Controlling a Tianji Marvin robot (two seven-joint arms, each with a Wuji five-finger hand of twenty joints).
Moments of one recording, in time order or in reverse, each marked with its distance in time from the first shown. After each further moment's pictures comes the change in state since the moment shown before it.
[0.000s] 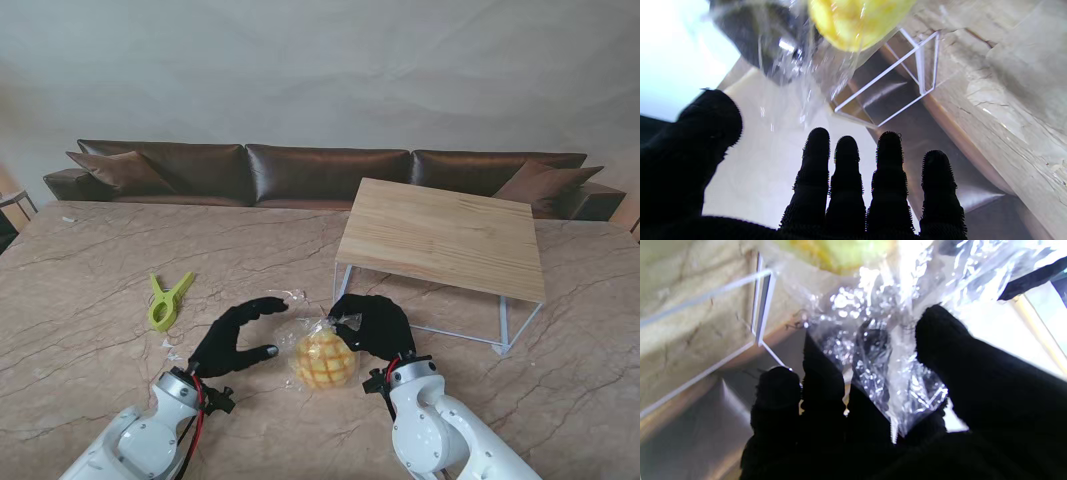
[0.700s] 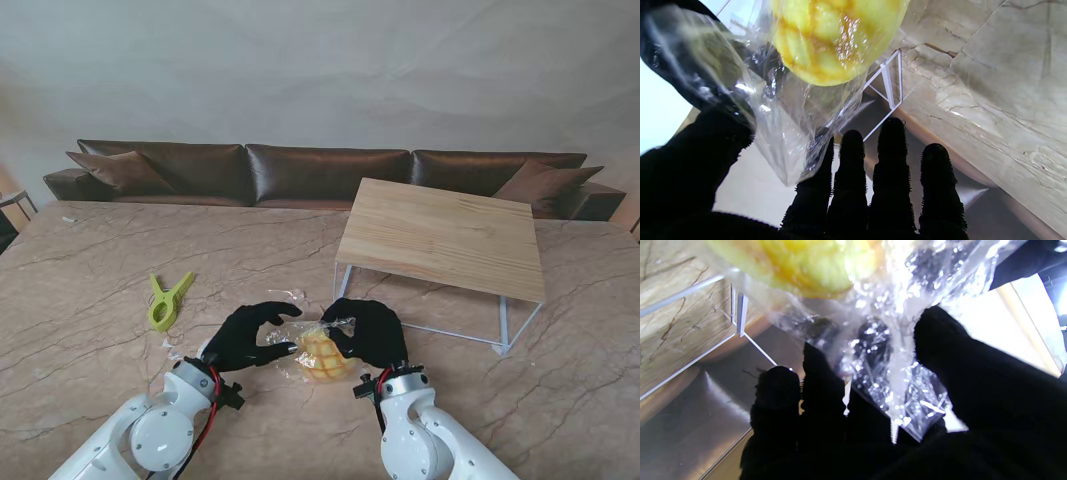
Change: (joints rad) left arm 0.002 0.047 0.064 -0.160 0.154 0.331 -0.027; right arm 0.003 -0.033 -0.040 0.063 -0.042 -0.067 -0.146; left_hand 0.069 0.030 0.050 -0.005 -0.026 0.023 0.140 0.094 0.085 0.043 0.066 0.026 0.135 0.036 0.149 0.112 0.080 0.000 0.119 0.089; right_hand 0.001 0.000 0.011 0.000 0.000 -0.002 0.000 0.002 0.000 0.000 0.003 0.011 0.002 -0.002 0.017 0.005 0.016 0.002 0.001 -0.005
